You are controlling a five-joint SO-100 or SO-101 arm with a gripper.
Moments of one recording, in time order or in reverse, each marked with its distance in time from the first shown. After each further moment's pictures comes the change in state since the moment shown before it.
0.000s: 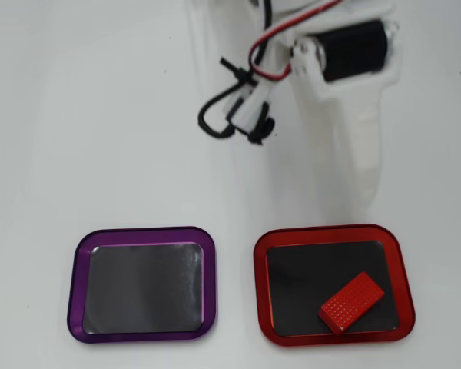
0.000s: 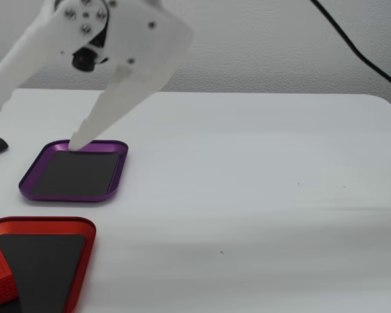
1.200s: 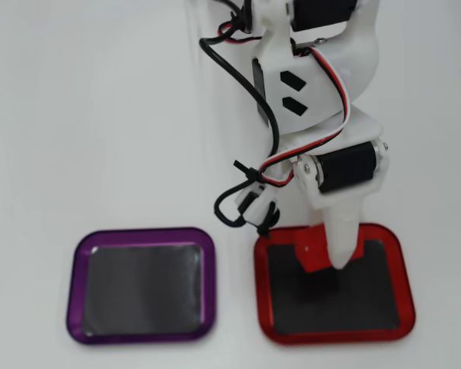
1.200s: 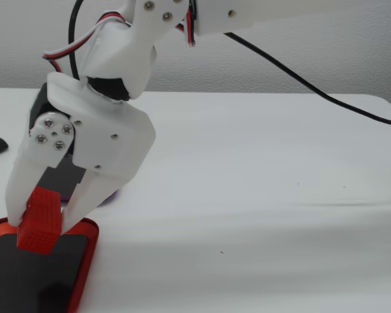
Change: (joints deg) arm 0.1 -18.1 0.6 -16.9 0.7
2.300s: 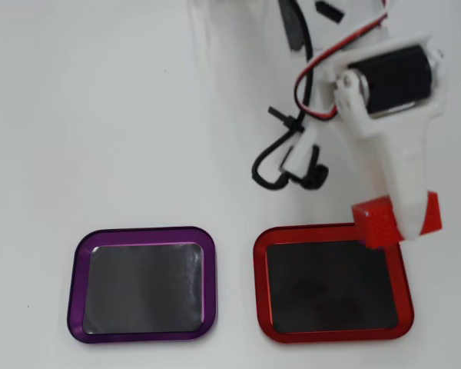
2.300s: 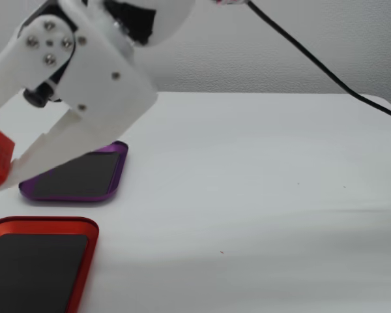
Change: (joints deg) arm -4.0 12.5 11.3 -16.8 6.9
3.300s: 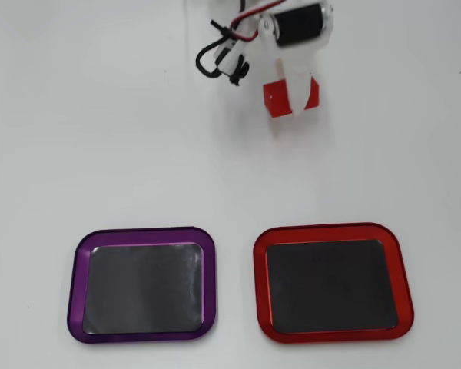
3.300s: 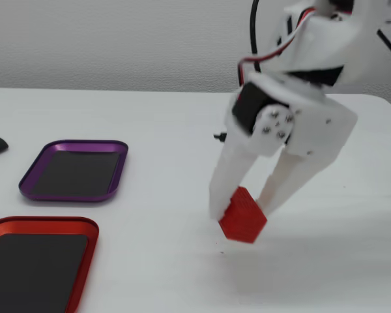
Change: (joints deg) arm -0.6 46.1 58.4 11.9 0.0
